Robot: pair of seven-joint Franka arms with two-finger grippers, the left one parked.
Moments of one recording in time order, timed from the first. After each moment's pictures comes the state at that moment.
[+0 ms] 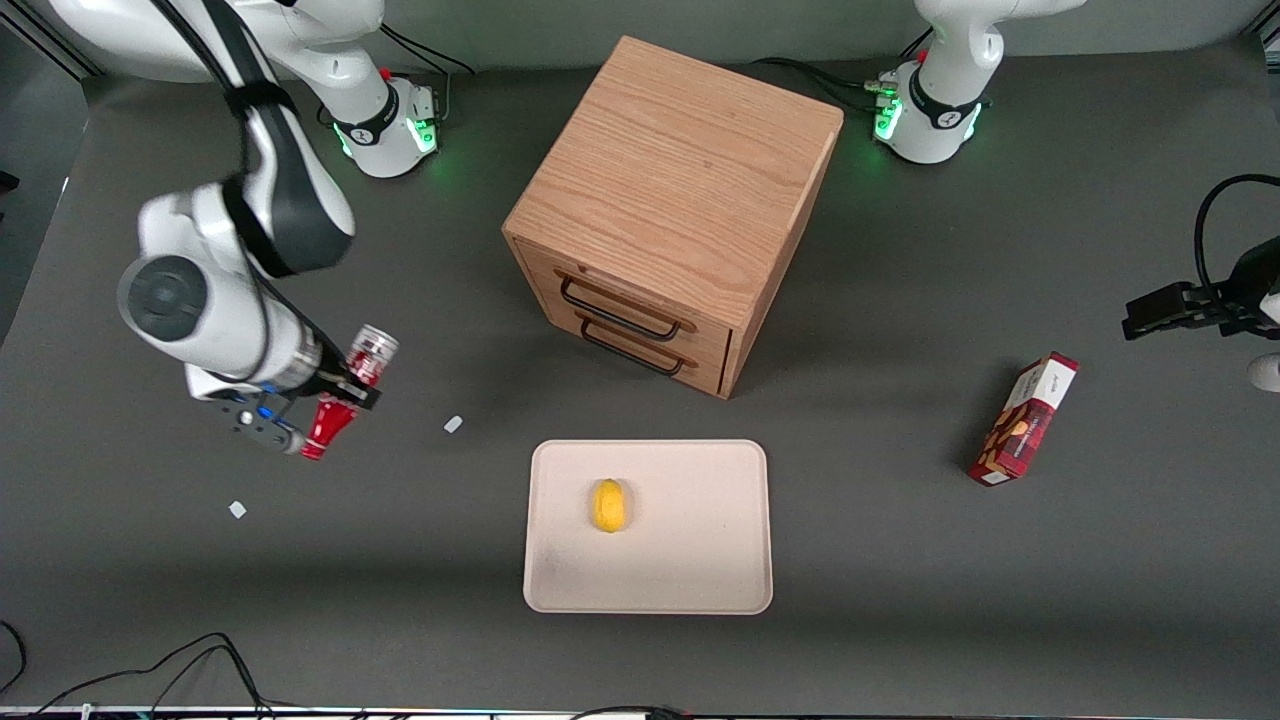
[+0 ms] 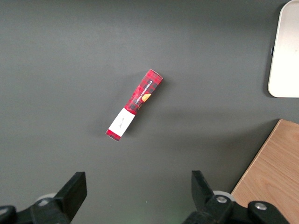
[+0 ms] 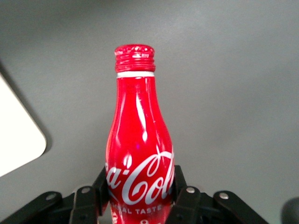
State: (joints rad) arm 0.07 0.21 0.15 -1.76 -0.06 1.86 0.73
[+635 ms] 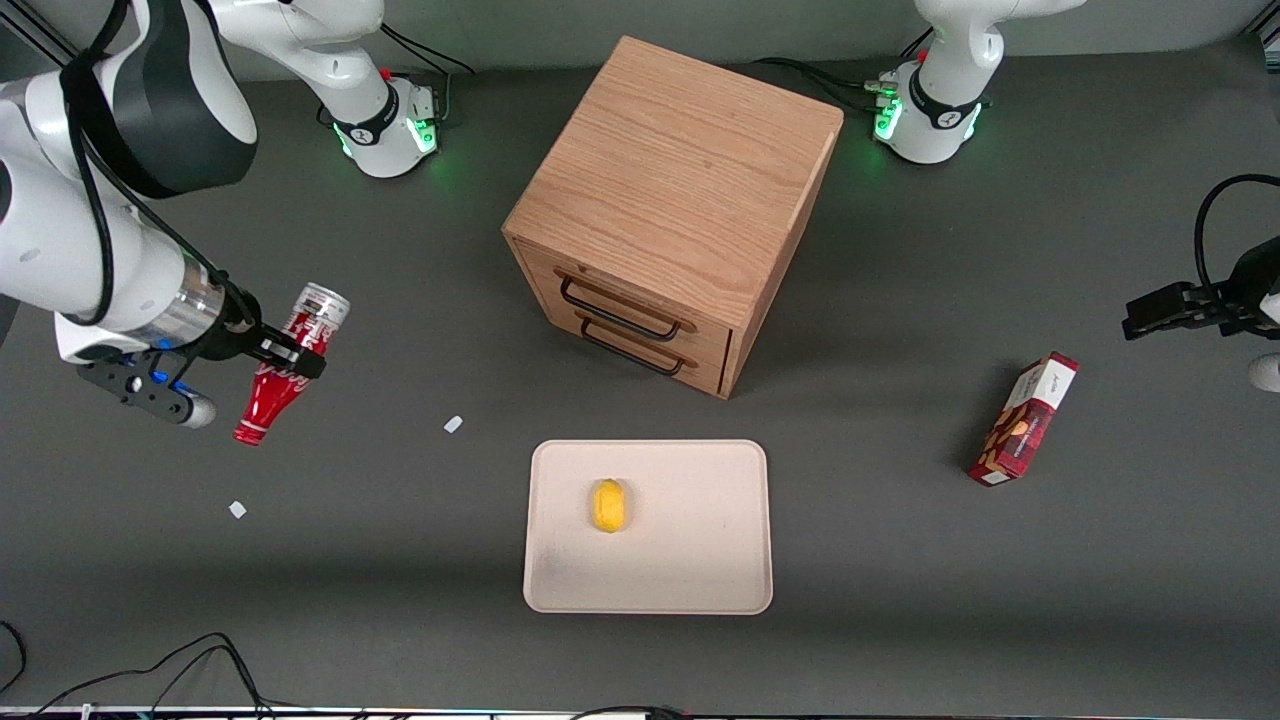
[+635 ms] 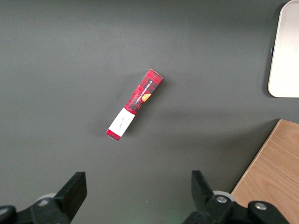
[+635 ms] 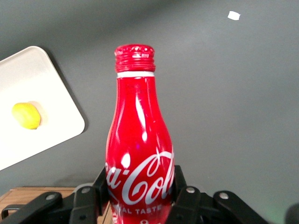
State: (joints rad) arm 0.06 0.26 0.17 -1.47 -0.01 1.64 0.68
